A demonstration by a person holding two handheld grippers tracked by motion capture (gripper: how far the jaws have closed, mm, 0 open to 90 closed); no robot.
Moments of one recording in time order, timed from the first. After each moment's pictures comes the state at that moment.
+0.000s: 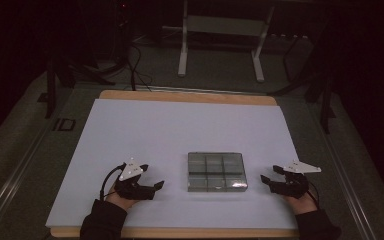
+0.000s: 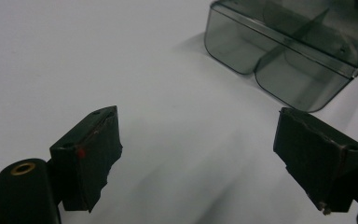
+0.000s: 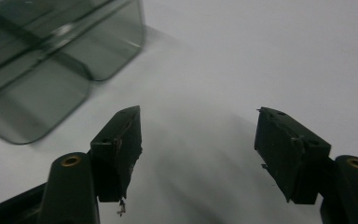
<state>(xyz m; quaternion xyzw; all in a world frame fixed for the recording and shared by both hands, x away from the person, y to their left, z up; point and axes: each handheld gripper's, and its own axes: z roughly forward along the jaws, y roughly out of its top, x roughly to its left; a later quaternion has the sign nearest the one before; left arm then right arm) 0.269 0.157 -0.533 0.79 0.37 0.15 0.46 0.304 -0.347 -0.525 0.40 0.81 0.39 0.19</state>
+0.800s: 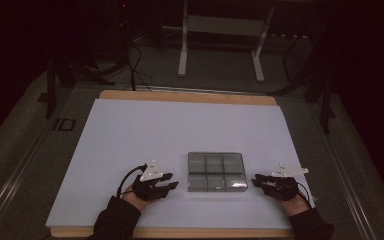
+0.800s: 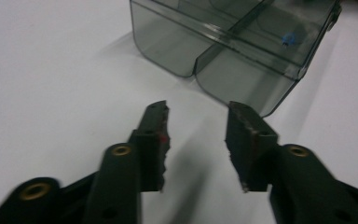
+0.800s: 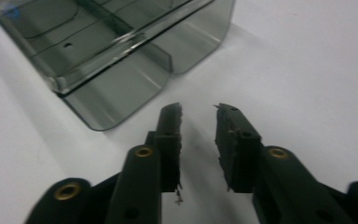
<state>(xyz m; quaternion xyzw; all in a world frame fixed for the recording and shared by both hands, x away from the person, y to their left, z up) 0.276 0.115 -0.534 0.83 0.31 0.10 0.45 0.299 -0.323 -0.531 0.33 0.85 0.40 0.14</state>
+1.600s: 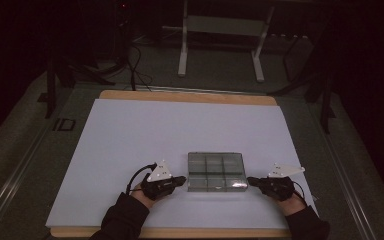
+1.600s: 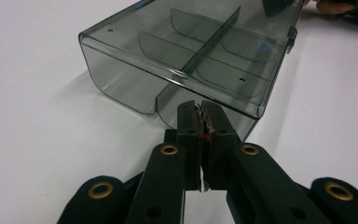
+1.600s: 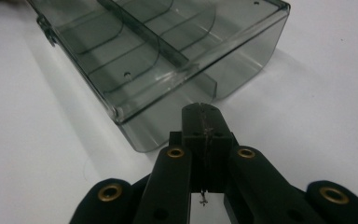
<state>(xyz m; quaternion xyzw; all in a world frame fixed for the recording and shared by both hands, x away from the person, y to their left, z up) 0.280 0.093 -0.532 0.84 0.25 0.10 0.48 0.298 -0.309 -0.525 0.29 0.85 0.43 0.11</state>
